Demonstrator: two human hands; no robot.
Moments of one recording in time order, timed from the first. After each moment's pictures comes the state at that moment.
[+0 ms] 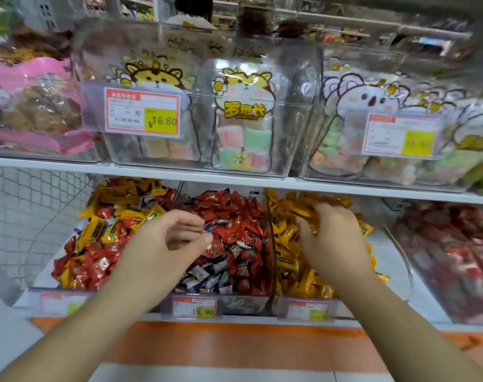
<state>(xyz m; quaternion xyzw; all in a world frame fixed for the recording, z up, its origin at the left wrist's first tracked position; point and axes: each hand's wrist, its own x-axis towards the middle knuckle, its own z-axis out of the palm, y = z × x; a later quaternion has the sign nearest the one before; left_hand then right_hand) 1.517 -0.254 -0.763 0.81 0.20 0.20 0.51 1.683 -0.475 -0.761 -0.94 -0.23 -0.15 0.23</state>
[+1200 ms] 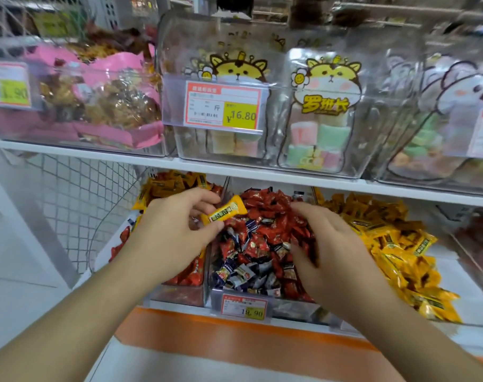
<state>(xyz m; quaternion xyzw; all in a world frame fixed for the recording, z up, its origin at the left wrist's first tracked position) 1.504 -0.184 -0.756 0.91 0.18 0.23 0.30 1.629 -0.422 -0.767 -0.87 -0.42 -0.09 0.22</state>
